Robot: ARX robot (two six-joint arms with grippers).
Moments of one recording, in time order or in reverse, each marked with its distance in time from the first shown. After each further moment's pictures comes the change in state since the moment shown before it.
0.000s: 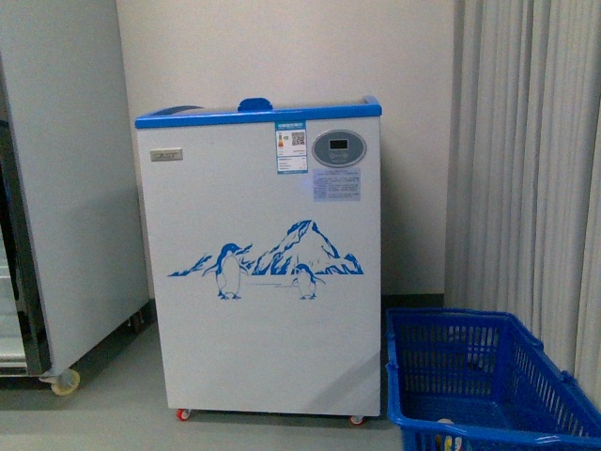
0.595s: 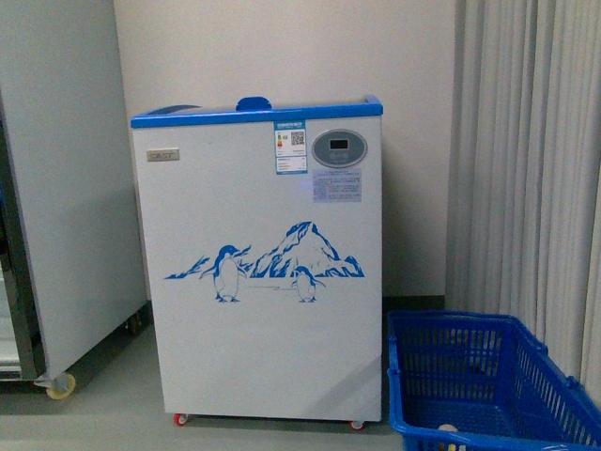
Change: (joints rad) left arm 0.000 0.000 0.000 0.000 0.000 0.000; right arm 0.000 0.000 0.000 0.000 0.000 0.000
